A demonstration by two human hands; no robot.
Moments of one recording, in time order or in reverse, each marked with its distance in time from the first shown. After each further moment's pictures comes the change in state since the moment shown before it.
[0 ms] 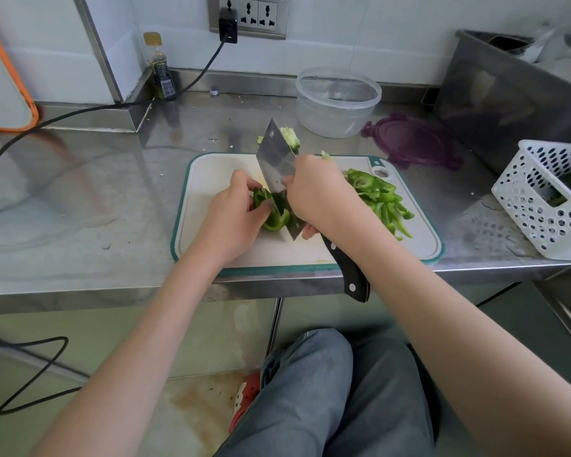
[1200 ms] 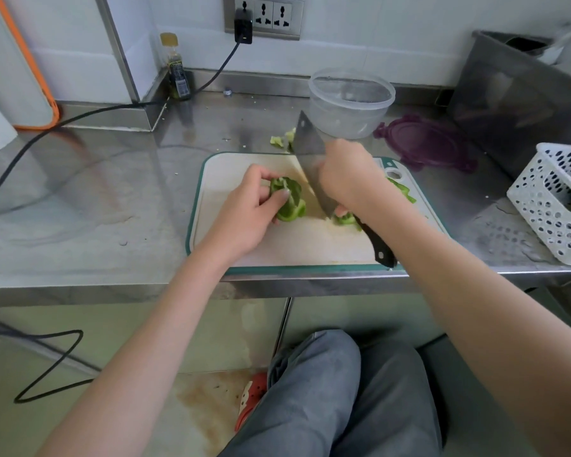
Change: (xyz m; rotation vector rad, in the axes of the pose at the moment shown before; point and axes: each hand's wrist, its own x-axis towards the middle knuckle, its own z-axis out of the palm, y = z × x) left_hand 0.004 -0.005 -0.001 -0.314 -0.054 0.034; right_hand 0.026 0.009 -0.020 -0.095 -0.002 0.103
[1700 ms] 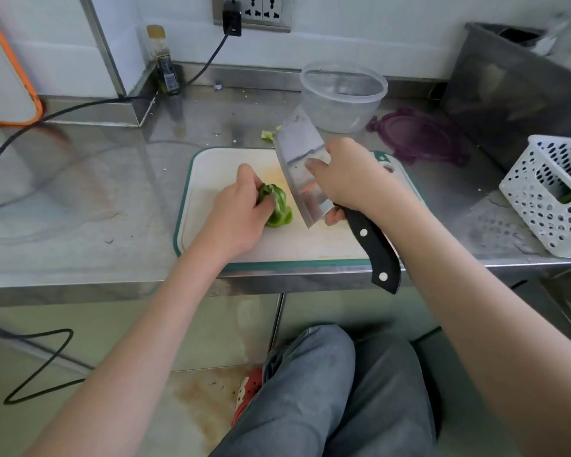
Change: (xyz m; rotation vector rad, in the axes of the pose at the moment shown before) left_hand 0.000 0.000 0.005 0.386 0.042 0.022; right_hand -0.027 0.005 -0.014 0.252 -0.123 0.034
